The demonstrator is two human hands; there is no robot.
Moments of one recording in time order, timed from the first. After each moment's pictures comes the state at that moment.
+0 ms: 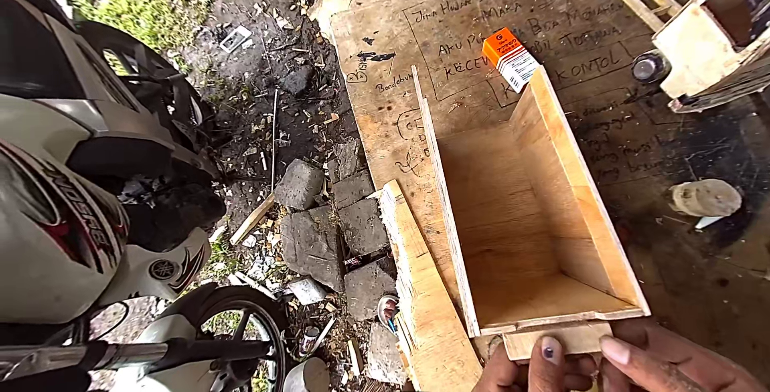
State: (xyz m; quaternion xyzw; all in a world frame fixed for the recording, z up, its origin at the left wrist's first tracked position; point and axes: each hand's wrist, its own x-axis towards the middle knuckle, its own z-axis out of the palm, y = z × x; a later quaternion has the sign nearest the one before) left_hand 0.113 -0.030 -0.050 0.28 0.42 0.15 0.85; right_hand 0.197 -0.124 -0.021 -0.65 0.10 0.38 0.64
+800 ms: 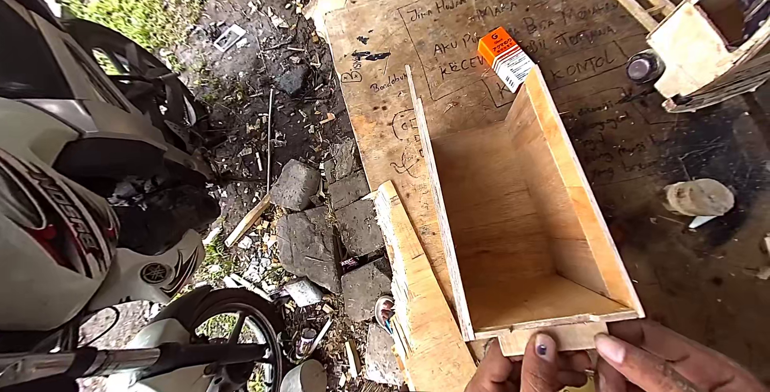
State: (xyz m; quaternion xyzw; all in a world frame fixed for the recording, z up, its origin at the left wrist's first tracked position) left_hand 0.116 -0.028 -0.052 0.27 0.40 0.16 0.86; right_hand 0.200 -0.124 -0.020 -0.66 0.09 0.37 0.64
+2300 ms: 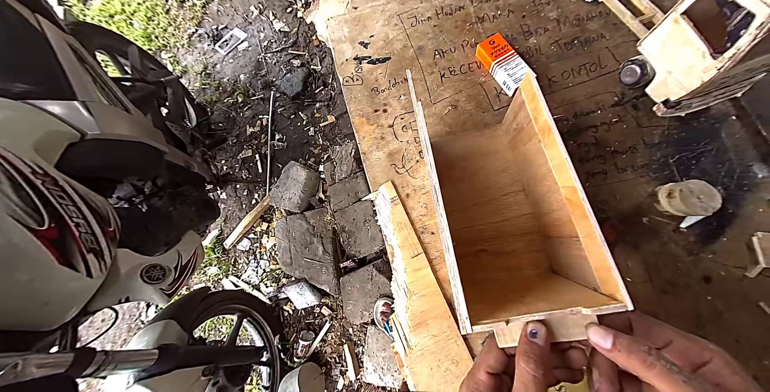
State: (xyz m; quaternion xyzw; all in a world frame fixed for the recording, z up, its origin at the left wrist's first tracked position) left_hand 0.125 -0.026 -0.040 0.28 0.46 0.14 0.83; right_hand 0.203 -0.118 -0.016 -0.67 0.13 0.37 0.63
